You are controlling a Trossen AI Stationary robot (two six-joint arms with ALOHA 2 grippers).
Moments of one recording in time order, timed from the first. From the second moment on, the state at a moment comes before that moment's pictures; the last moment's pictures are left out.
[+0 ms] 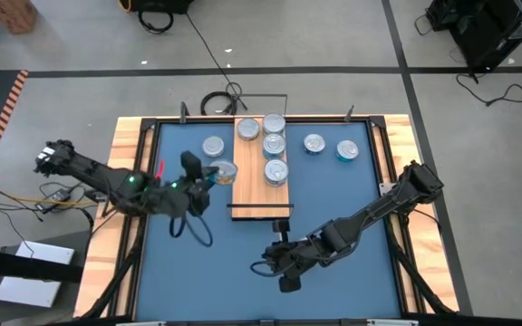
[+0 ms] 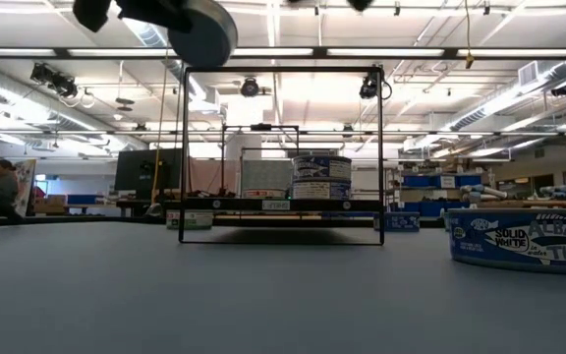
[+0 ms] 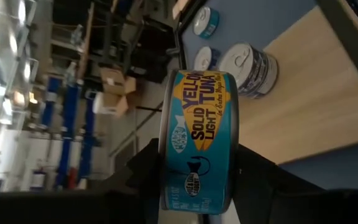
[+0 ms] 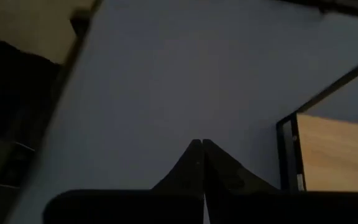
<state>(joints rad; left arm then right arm) -0.39 1.10 1.03 -0.60 -0.93 0.60 0.51 1.84 1.47 -0.47 0.35 0.22</state>
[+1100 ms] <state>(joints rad) 0.21 1.25 0.54 0.29 -0.45 0.89 0.55 1.81 1.33 -0.45 0.43 0.33</state>
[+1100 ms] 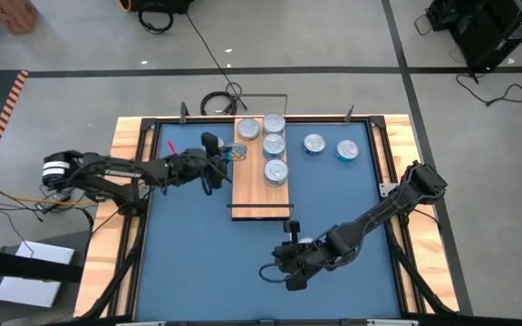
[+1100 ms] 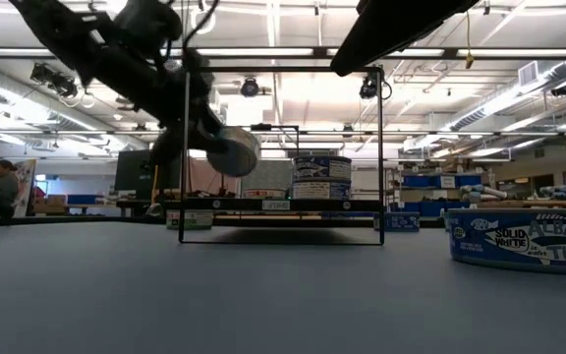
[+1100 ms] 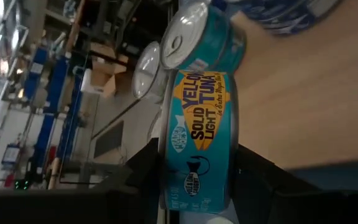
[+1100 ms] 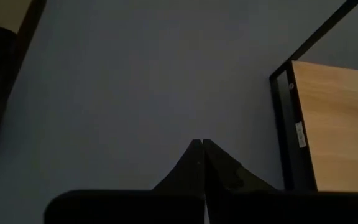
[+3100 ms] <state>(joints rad) 0.36 1.49 0.54 0.40 -0.30 0.65 0.56 1.81 1.33 -0.45 0.37 0.34</state>
